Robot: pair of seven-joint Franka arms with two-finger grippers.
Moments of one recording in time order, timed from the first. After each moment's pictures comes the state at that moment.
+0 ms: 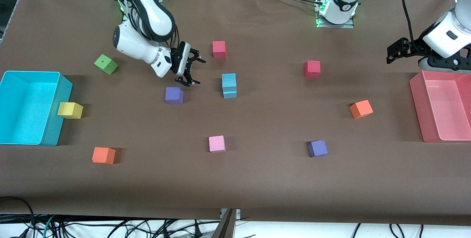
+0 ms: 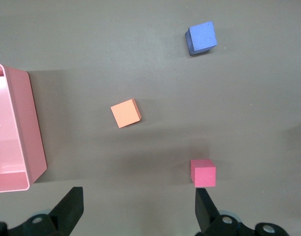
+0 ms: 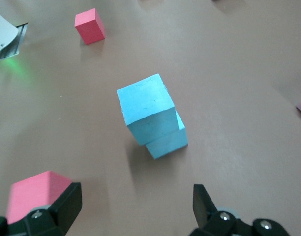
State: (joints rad) left arm -0.08 -0.06 0.04 -1.72 0.00 1.60 0.03; right arm 0.58 0.11 -0.04 -2.34 1.11 2.47 -1.60
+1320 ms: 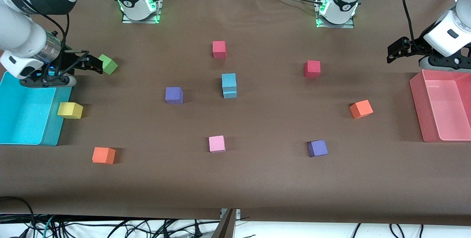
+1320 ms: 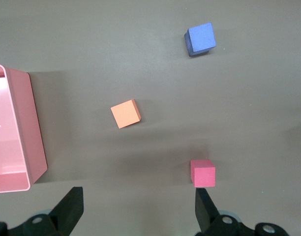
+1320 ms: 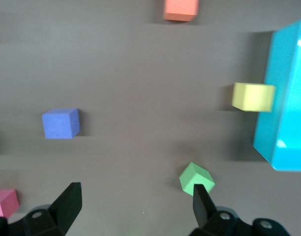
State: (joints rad) left arm -0.08 -0.06 0.03 -1.72 0.00 1.60 0.03; right arm 0.41 0.02 -0.32 -1.76 -0.03 1.66 0.10
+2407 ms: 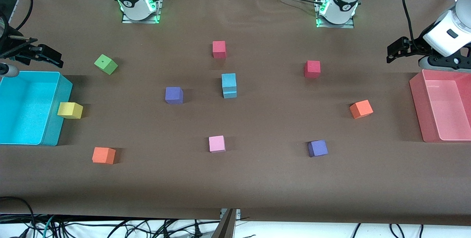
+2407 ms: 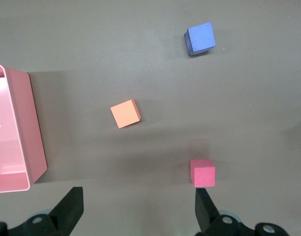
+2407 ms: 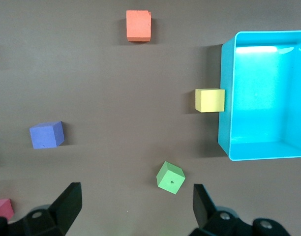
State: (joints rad) left arm -0.08 -0.06 0.03 -1.72 0.00 1.60 0.03; right arm 0.24 0.03 -0.25 -1.60 -0.05 1.57 0.04
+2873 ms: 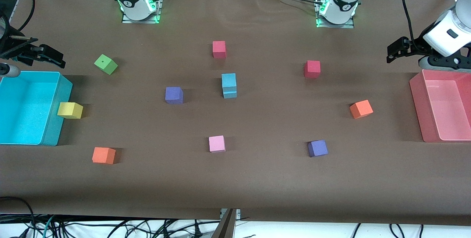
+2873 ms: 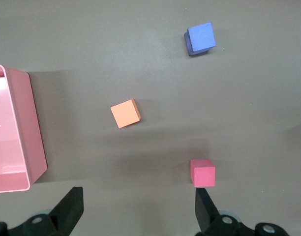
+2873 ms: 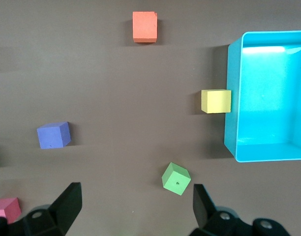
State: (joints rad) left arm -0.08 -0.06 0.03 -1.72 0.00 1.59 0.03; right arm 0.24 0.03 -0.25 -1.60 -0.03 1.57 0.04
